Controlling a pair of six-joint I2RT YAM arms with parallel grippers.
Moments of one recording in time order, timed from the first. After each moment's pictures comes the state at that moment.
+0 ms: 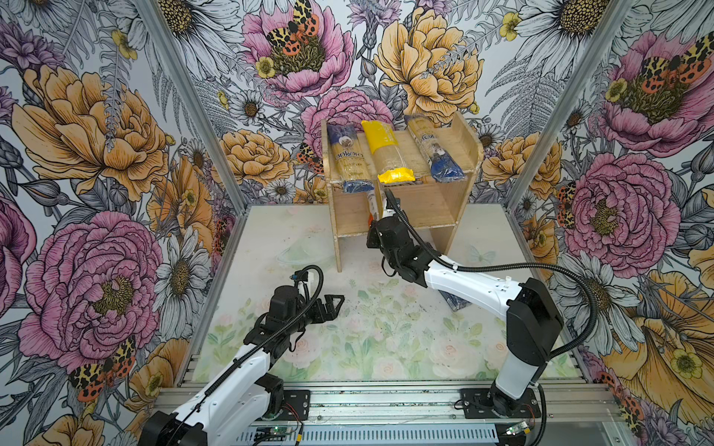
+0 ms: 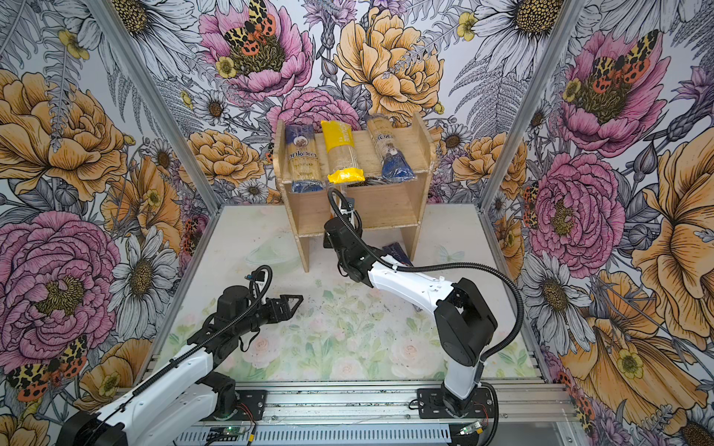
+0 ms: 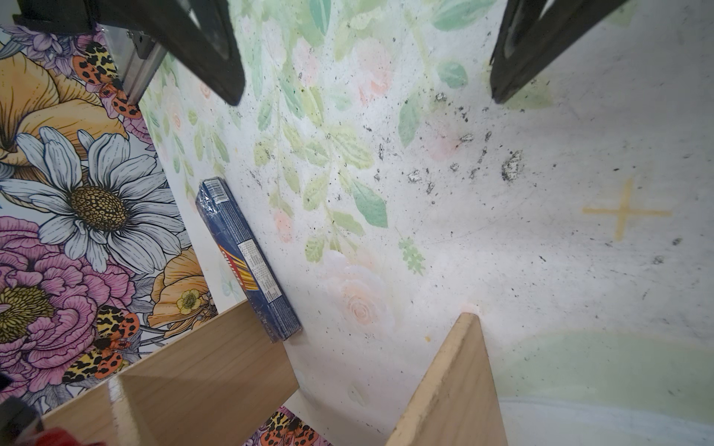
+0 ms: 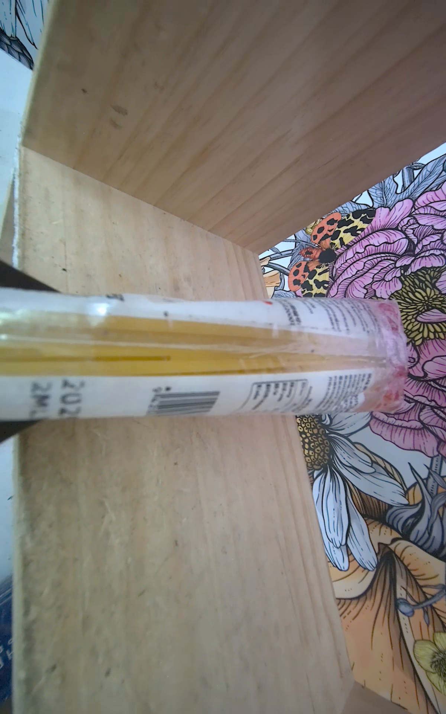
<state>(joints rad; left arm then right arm) -0.34 0.85 0.31 0.00 0.33 -0.57 0.78 1.76 1.40 -0.02 0.49 0.47</state>
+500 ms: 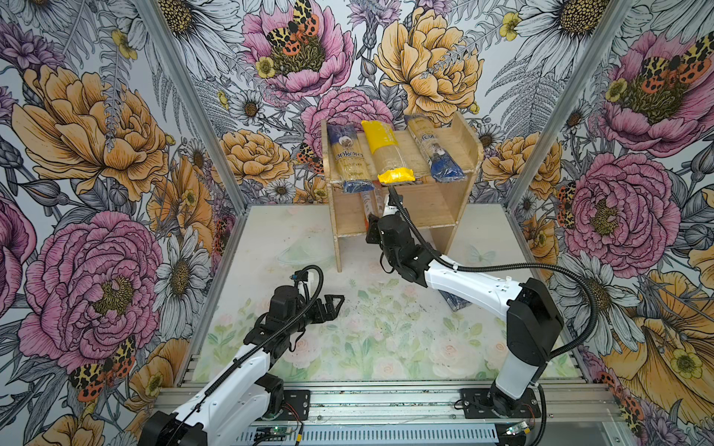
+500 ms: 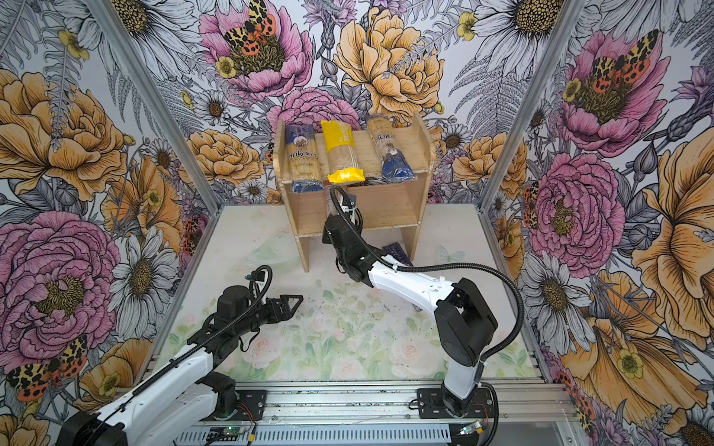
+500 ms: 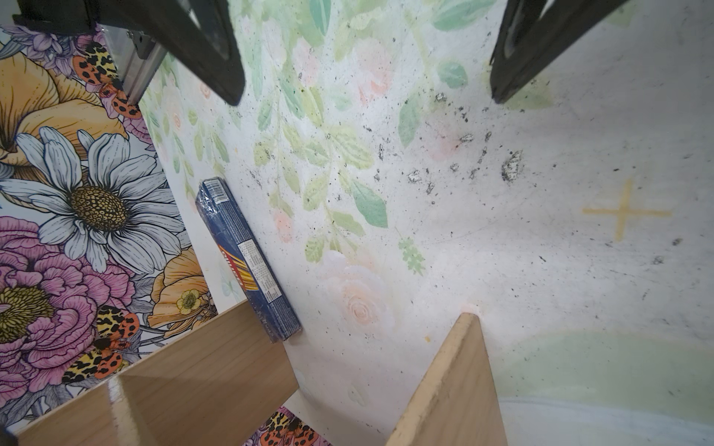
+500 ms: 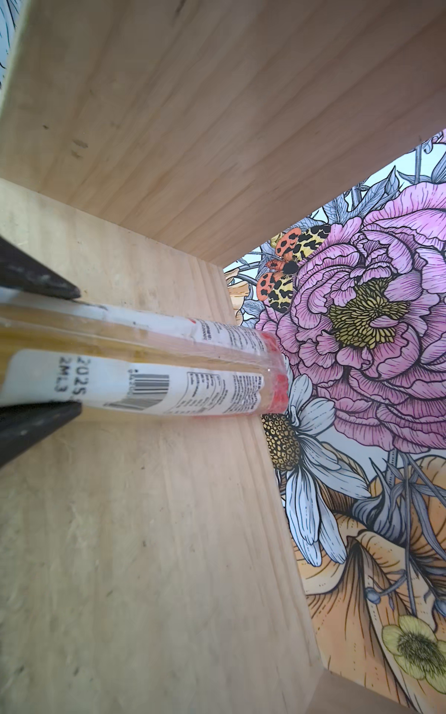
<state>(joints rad) -0.34 0.85 0.31 0.00 0.33 -0.57 0.78 1.76 1.40 0.06 0.50 0.47</state>
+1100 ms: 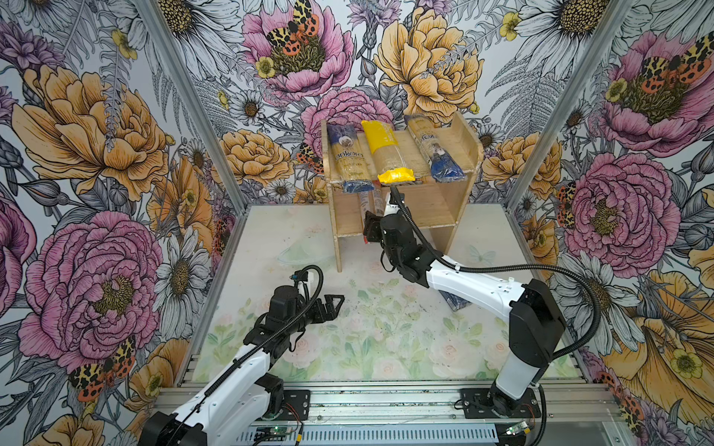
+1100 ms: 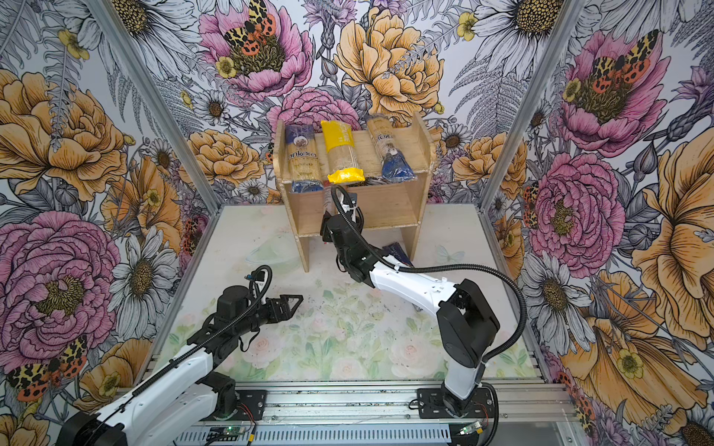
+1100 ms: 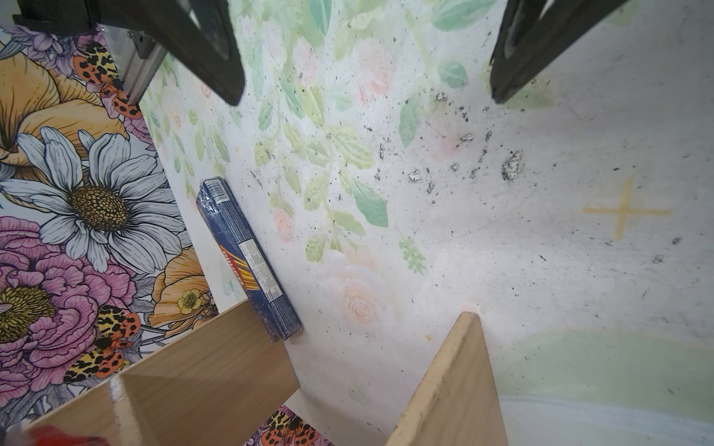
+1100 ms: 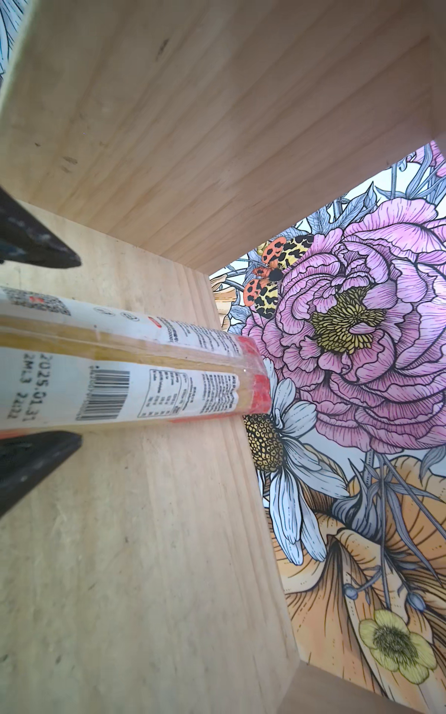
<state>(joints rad) -0.34 0.84 0.31 0.00 0.33 -0.57 0.78 1.74 1.39 0.10 0.50 0.44</state>
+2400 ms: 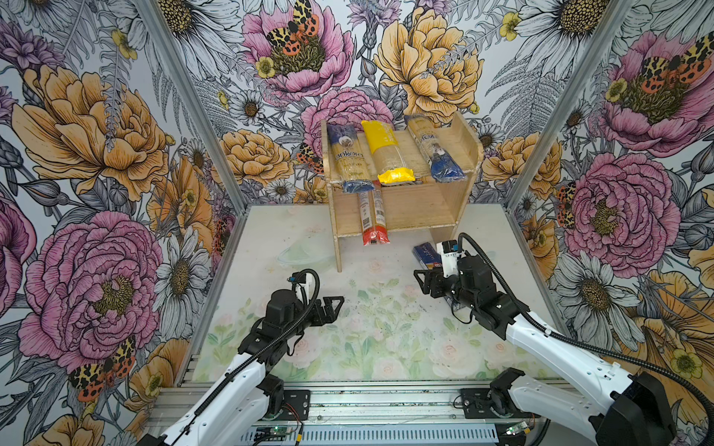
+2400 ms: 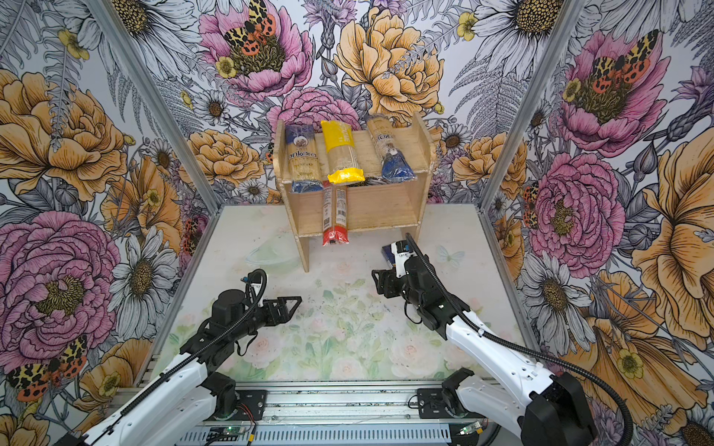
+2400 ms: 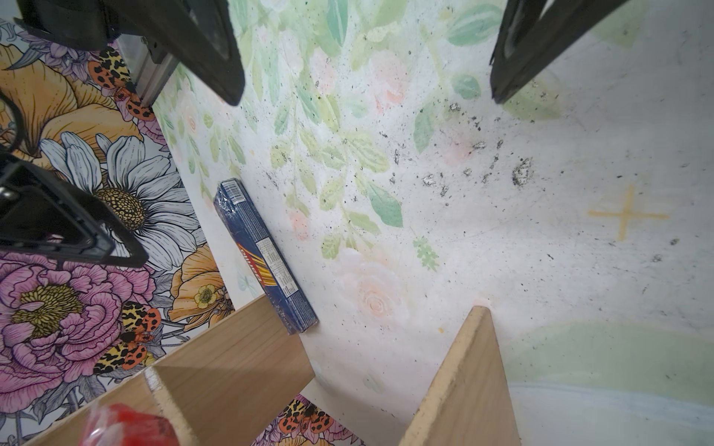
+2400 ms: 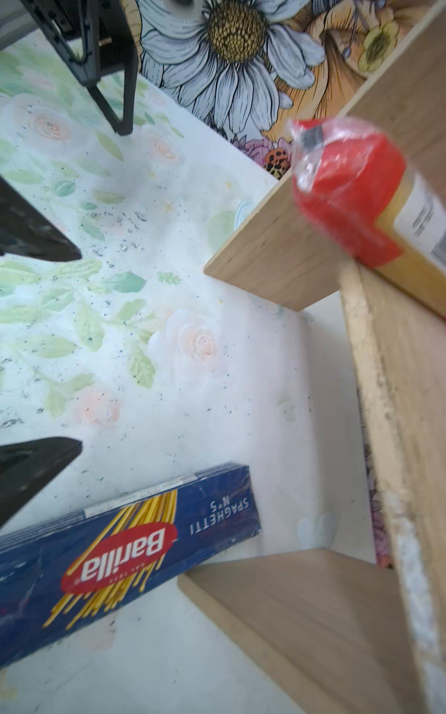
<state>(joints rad) -0.37 0.72 0.31 -0.09 0.30 -0.60 0.49 1.04 0.67 -0.18 -0.08 0.38</state>
